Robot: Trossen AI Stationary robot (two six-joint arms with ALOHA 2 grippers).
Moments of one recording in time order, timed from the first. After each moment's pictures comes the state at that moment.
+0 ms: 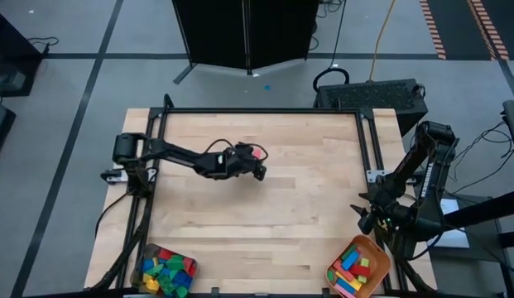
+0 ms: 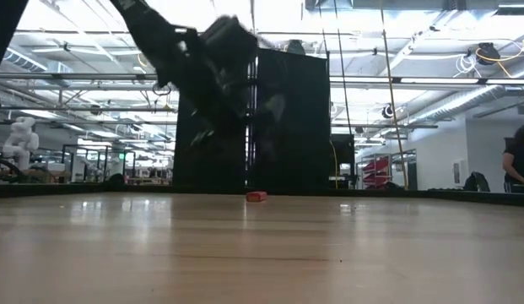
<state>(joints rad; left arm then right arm) 0.07 1.82 0.97 0.09 -0.46 -0.75 1.28 1.22 0.87 -1.57 0.71 2.17</state>
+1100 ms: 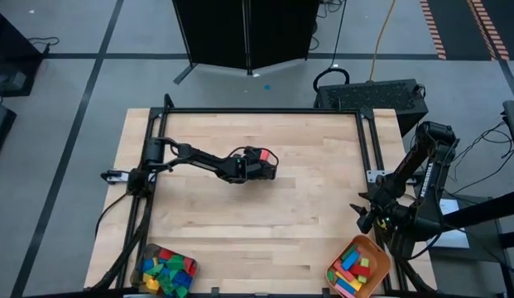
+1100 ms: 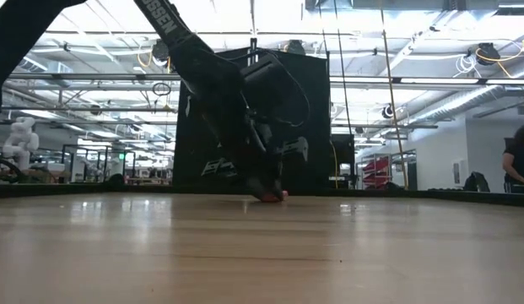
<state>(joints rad) 0.04 2.14 1.19 -0.12 -0.52 -1.04 1.26 1.22 0.87 -1.57 0.71 2.19</state>
